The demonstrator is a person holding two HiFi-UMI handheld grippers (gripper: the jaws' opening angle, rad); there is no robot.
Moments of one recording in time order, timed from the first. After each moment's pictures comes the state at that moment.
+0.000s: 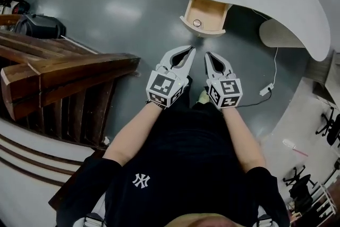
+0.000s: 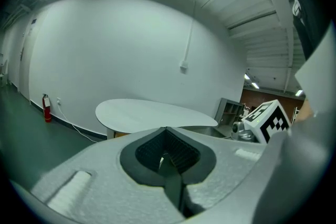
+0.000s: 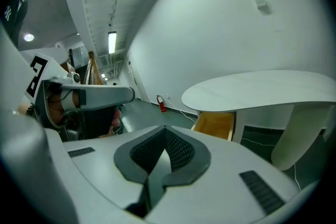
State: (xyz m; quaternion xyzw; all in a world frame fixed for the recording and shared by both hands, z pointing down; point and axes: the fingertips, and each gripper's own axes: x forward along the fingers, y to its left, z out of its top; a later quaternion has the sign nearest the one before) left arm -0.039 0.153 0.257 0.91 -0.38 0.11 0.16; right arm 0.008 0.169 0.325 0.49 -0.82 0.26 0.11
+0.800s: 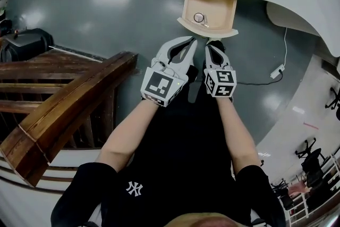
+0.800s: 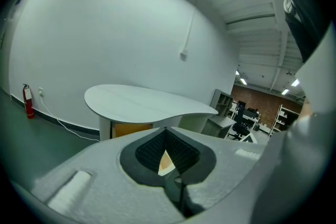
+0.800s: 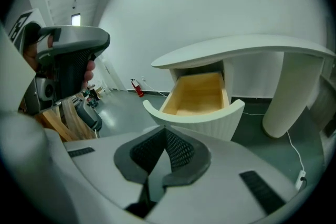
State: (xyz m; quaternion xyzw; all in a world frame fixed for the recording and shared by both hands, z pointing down) left arm -0.048 0.043 0.364 0.93 -0.30 0.14 0.18; right arm -0.004 0.093 0.522 0.57 -0.73 0.36 0.16
